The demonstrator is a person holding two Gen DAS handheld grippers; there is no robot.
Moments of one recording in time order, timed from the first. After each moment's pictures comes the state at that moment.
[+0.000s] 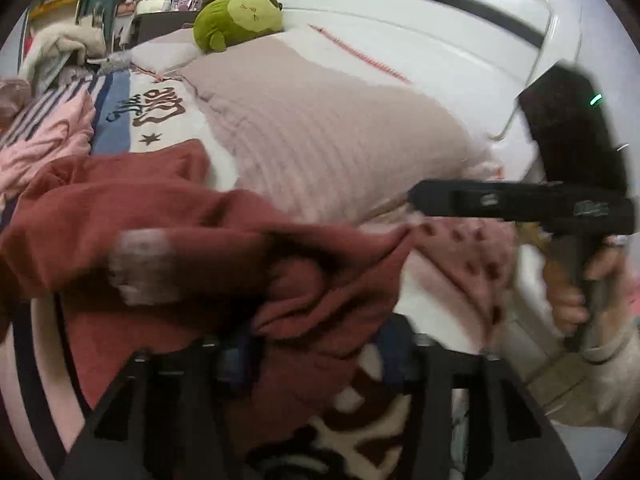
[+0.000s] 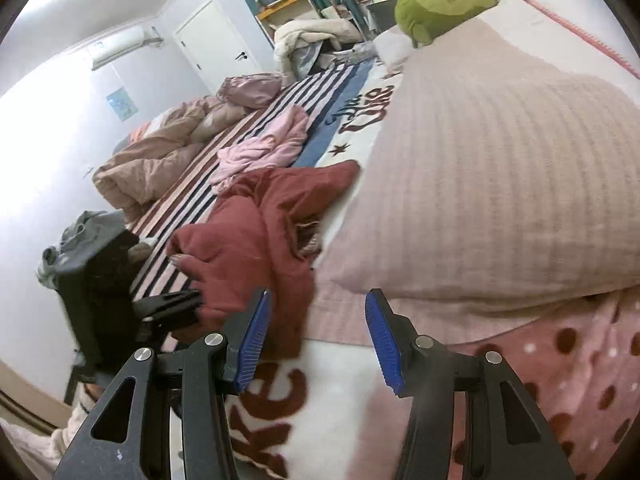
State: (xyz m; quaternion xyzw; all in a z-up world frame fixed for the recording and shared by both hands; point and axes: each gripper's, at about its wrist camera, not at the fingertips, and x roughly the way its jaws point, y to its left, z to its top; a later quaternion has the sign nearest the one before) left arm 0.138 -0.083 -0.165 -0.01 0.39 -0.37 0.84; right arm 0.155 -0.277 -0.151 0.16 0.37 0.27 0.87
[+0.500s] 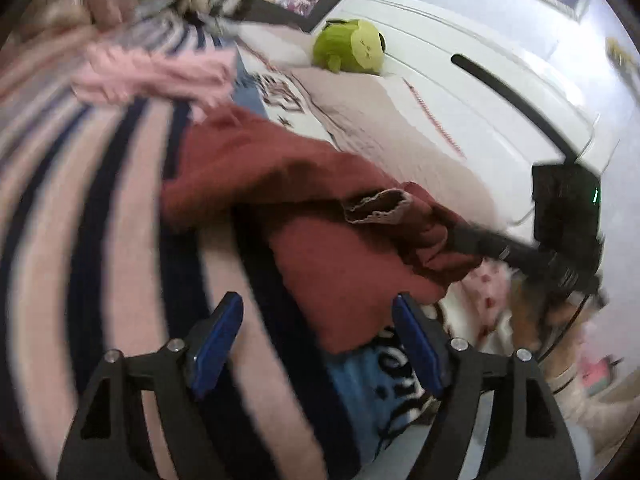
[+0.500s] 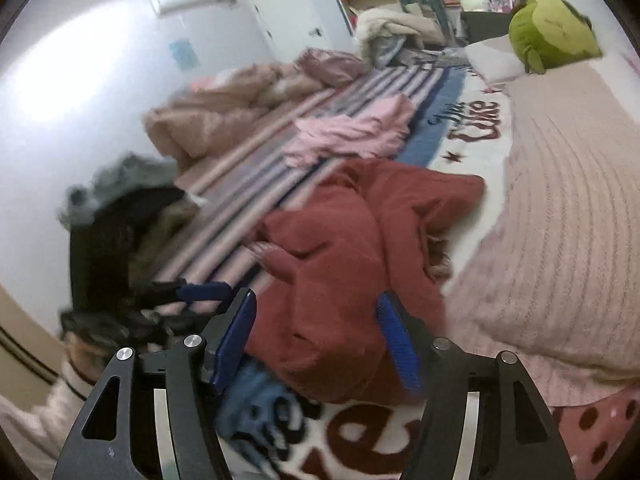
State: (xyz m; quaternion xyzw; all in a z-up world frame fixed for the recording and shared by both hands) left arm 0.120 0.067 -0.179 -0.19 0.40 -0.30 0.84; right arm 0.160 -0.159 -0.139 0.06 0.36 0.34 0.87
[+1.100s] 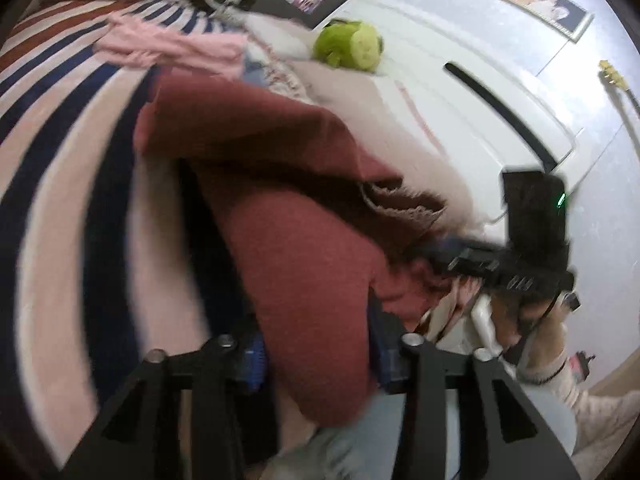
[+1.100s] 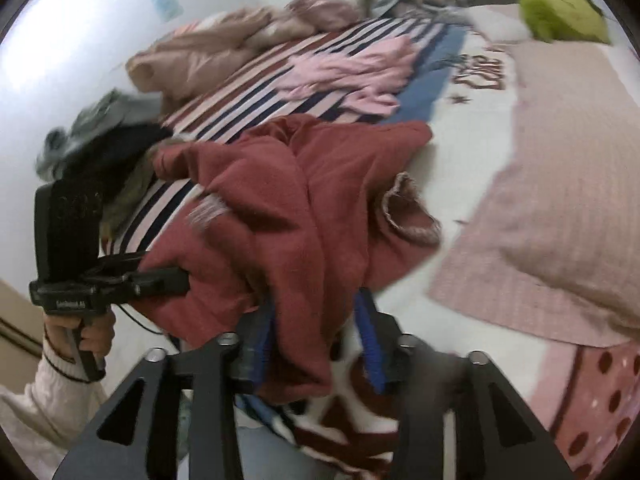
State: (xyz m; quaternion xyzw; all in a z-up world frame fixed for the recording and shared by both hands) left arm 0.055 0.103 -0.189 -0.20 0.42 -0.29 0.84; right arm 0.131 -0.128 -0.155 0.01 0.44 0.34 0.83
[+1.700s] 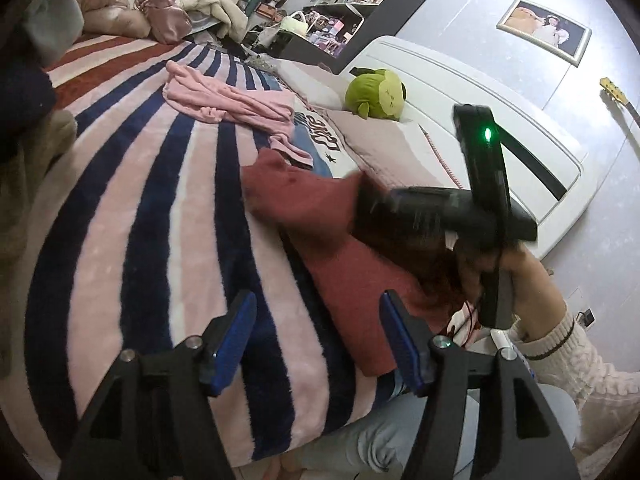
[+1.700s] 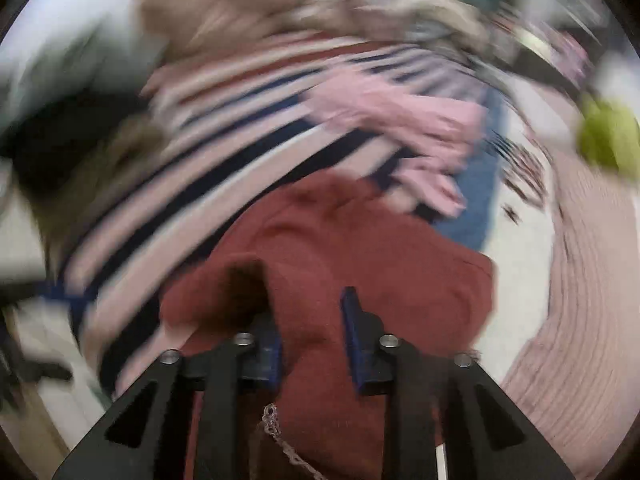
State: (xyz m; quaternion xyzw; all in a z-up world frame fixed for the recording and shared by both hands) left arm 0.029 0.178 -0.165 -0.21 0.35 -0.24 0.88; right arm 0.187 -0.011 -0.125 -0.11 0.40 0.28 0.87
